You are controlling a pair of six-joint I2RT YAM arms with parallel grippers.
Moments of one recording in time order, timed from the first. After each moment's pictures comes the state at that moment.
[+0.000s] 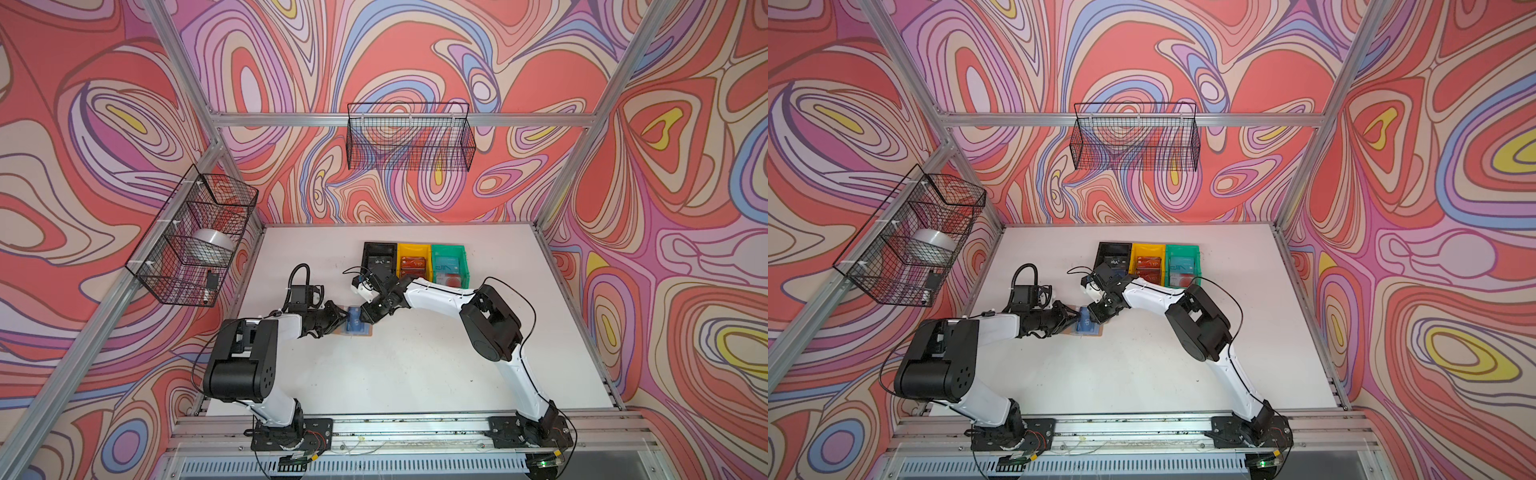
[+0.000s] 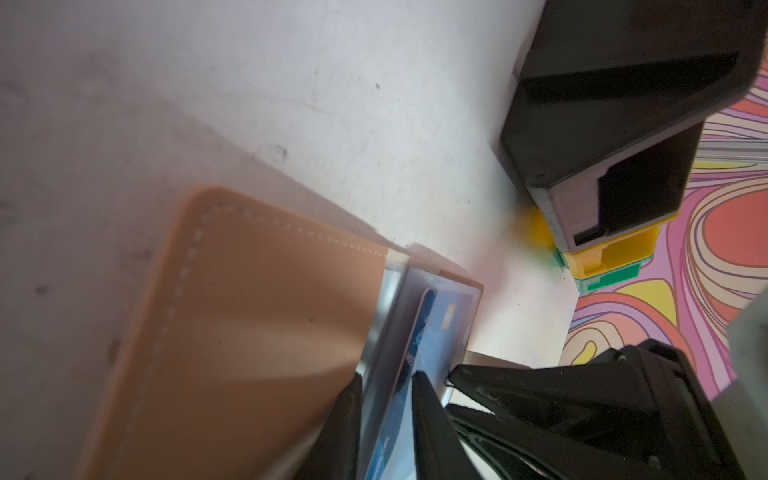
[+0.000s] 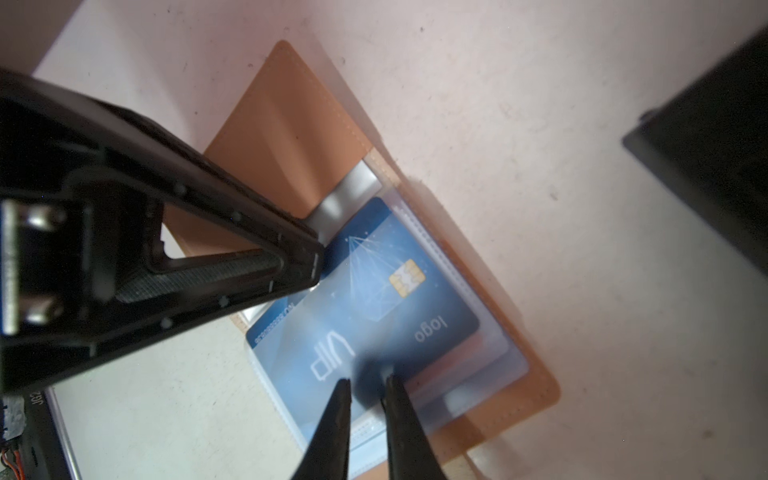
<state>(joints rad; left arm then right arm) -0.03 1.60 0.60 0.03 0.62 -0.76 0.81 2.27 1.72 -0.52 -0.37 0.16</state>
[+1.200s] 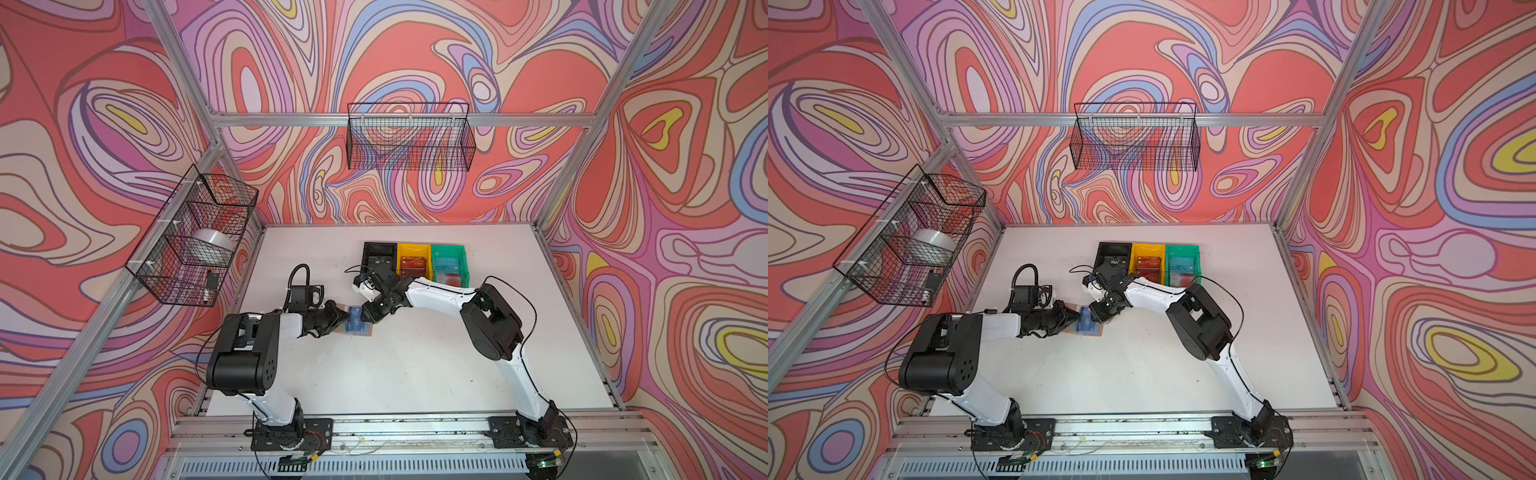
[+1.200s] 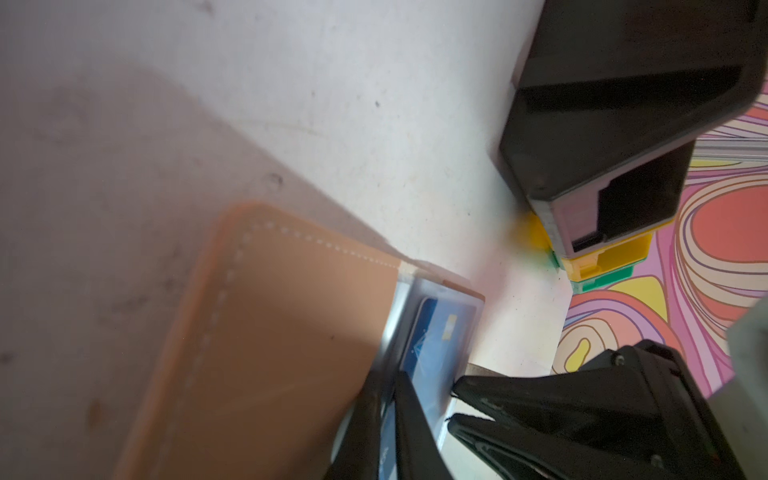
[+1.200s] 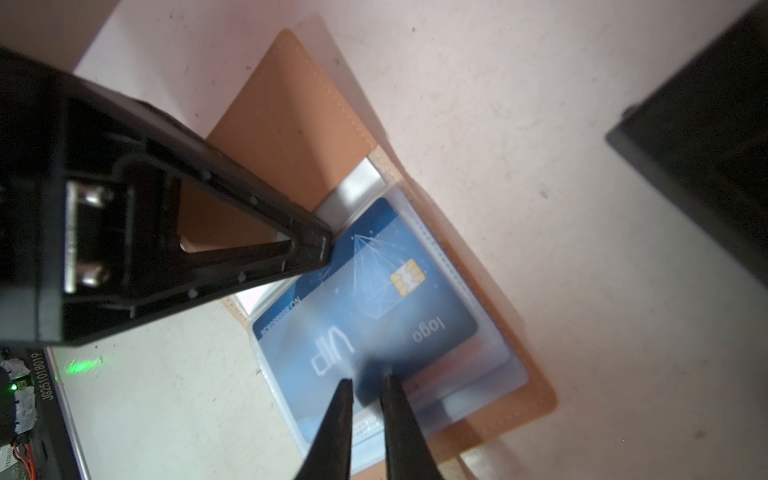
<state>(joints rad) -0.02 1.65 0.60 0.08 0.64 -0.75 0.80 2.27 1.71 -0.51 -0.39 0.16</state>
